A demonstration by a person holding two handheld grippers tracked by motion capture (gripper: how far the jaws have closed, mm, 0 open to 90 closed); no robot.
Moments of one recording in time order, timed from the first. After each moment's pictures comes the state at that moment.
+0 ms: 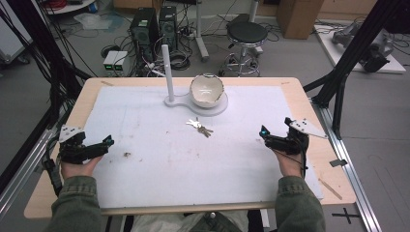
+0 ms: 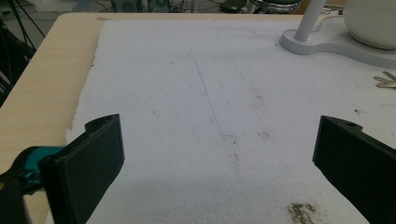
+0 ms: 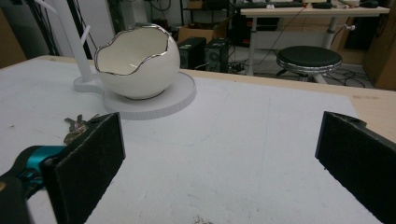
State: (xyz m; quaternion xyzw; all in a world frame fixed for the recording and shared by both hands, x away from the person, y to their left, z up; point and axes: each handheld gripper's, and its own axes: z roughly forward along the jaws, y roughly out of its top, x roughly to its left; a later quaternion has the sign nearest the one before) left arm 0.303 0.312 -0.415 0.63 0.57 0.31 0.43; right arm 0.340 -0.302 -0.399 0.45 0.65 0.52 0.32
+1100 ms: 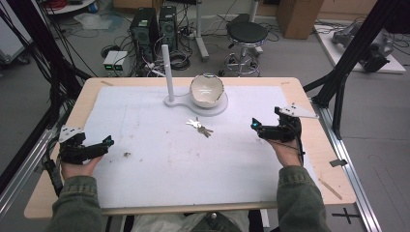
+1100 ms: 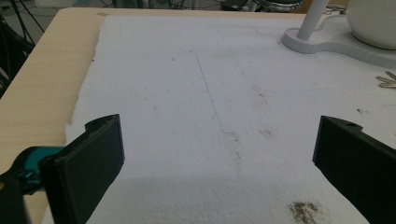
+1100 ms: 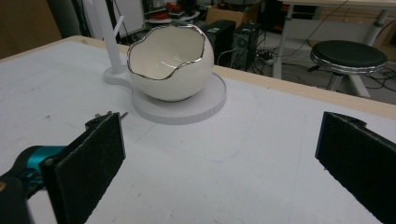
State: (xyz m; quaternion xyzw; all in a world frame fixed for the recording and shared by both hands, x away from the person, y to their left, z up) left arm 0.304 0.314 -0.418 0.62 0.58 0.31 0.43; right arm 0.366 -0.279 -0.365 0.41 0.71 0.50 0.28
